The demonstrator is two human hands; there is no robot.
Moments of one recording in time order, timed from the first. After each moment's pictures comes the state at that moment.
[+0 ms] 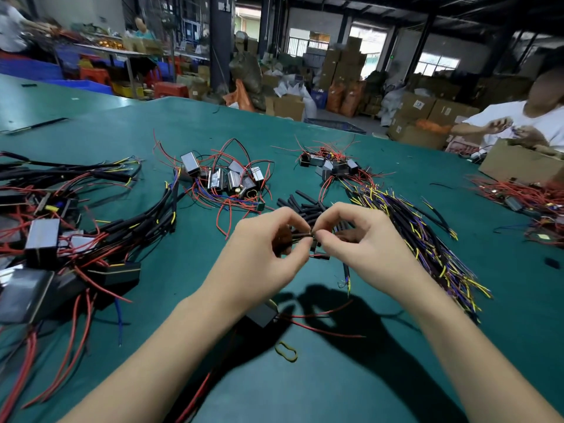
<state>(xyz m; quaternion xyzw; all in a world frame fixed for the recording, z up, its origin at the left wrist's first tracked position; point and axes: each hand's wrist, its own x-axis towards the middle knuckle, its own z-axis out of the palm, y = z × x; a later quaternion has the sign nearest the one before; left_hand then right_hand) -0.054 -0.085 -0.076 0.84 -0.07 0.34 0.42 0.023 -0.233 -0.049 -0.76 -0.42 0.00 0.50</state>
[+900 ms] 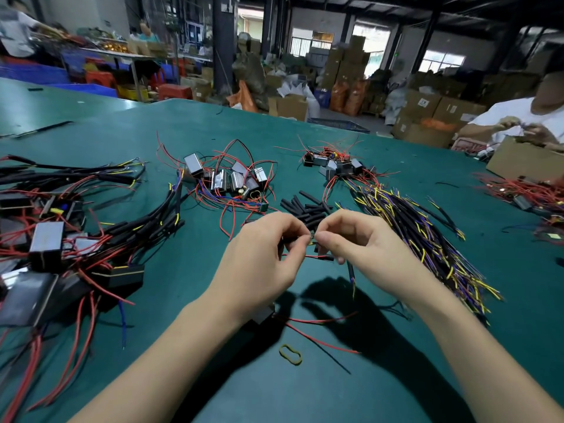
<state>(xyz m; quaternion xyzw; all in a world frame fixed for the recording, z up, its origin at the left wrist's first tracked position) -0.052 -0.083 -0.082 0.86 -0.04 0.34 0.37 0.035 -0.238 -0.061 -0.74 -0.41 0.09 0.53</state>
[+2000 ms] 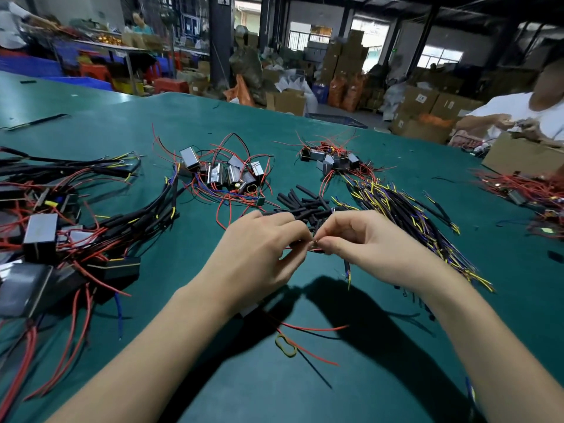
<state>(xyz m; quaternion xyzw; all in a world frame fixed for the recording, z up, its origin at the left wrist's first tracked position) -0.055 -0.078 -0.074 0.92 -0.14 0.34 0.13 0.032 -0.245 -0.047 -0.80 -0.42 0.11 0.41</state>
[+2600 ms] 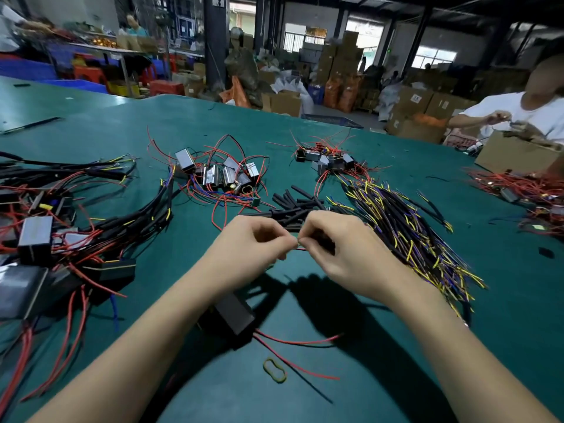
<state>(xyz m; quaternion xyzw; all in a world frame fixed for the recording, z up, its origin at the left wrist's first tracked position) -0.050 -0.074 -0.074 0.84 0.04 0.14 0.52 0.020 -0.233 -0.056 -0.83 -0.49 -0.11 0.23</state>
